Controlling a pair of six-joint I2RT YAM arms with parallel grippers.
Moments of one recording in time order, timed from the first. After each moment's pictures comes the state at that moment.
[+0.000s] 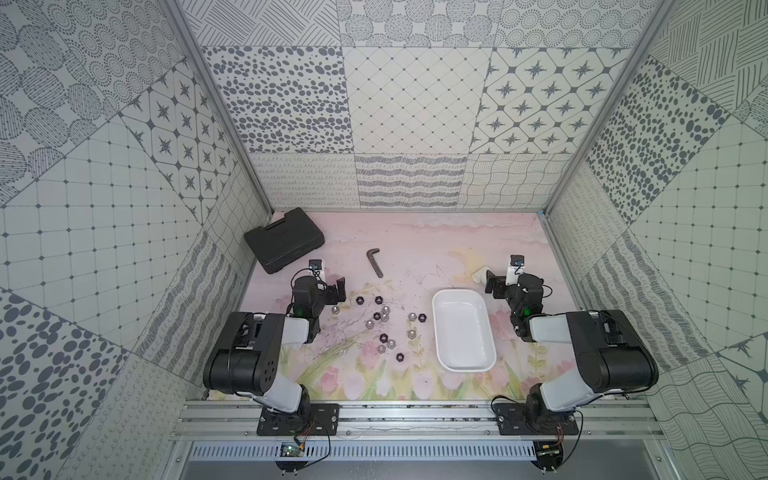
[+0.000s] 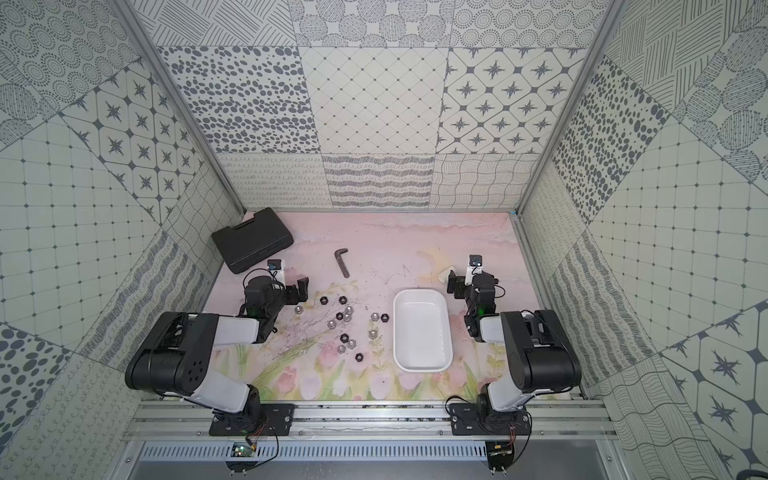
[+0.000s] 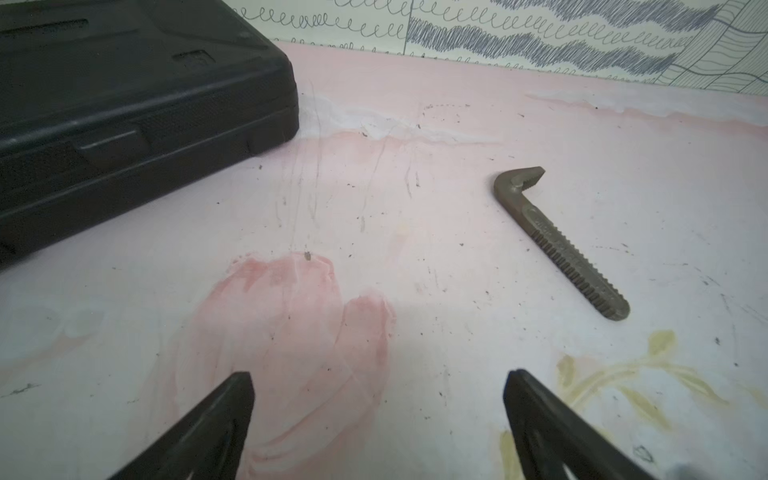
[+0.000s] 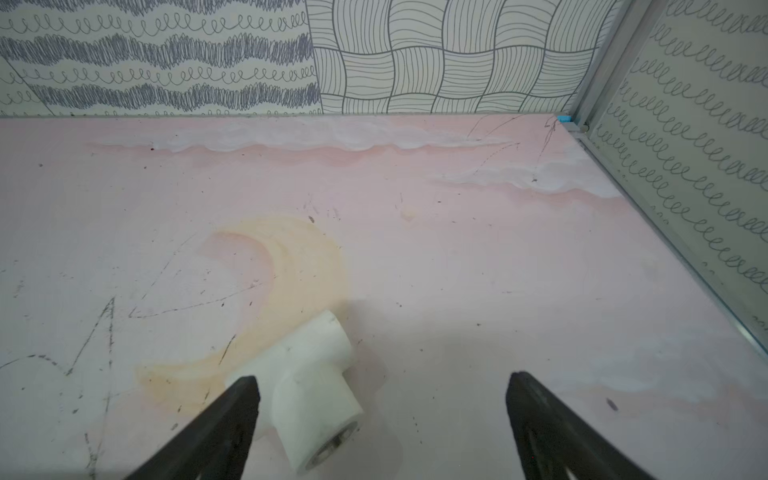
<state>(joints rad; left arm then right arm) -0.02 1.57 0.41 0.70 0.06 -0.08 0.07 1.55 0.39 0.81 0.07 0.01</state>
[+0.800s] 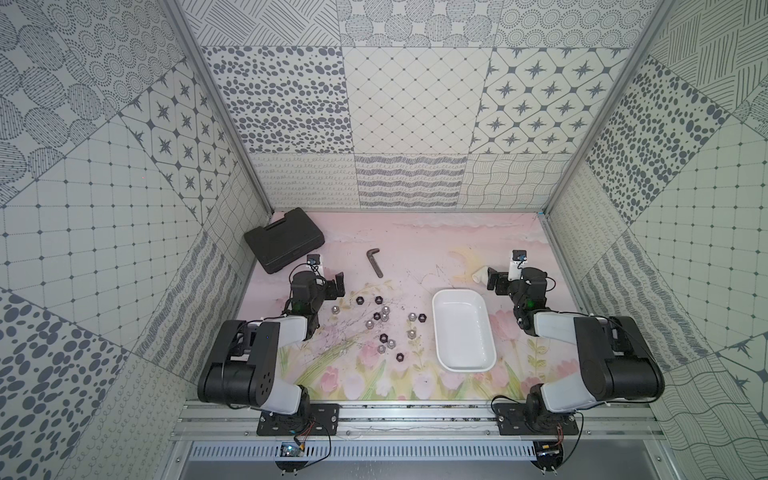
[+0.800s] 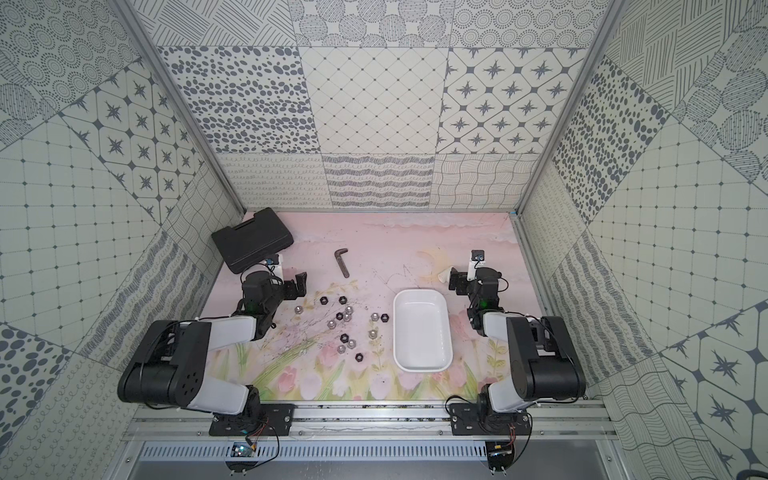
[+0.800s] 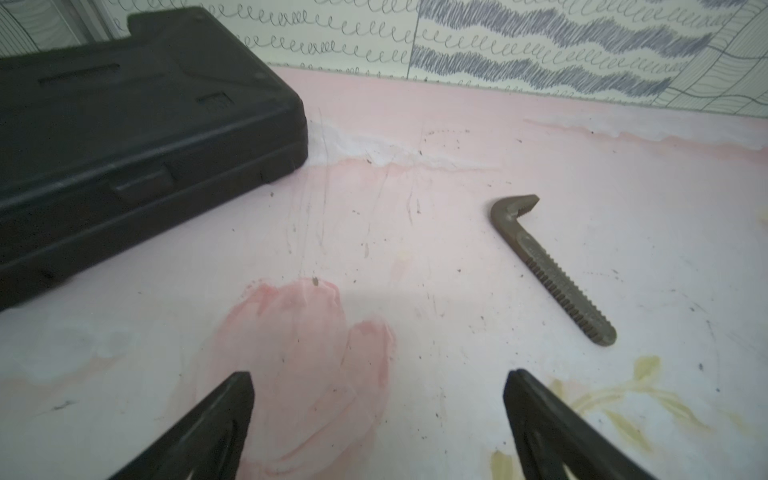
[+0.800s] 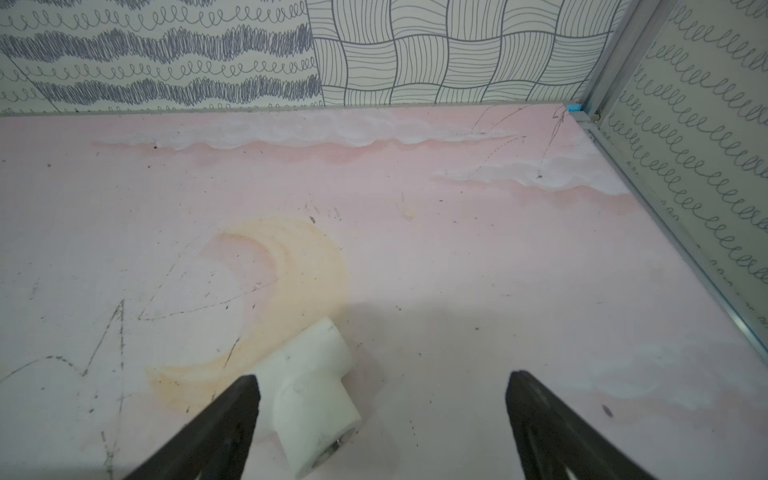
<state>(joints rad) -0.02 1.45 0.49 0.56 0.02 -0.09 0.04 1.45 0.52 0.54 0.04 0.02</state>
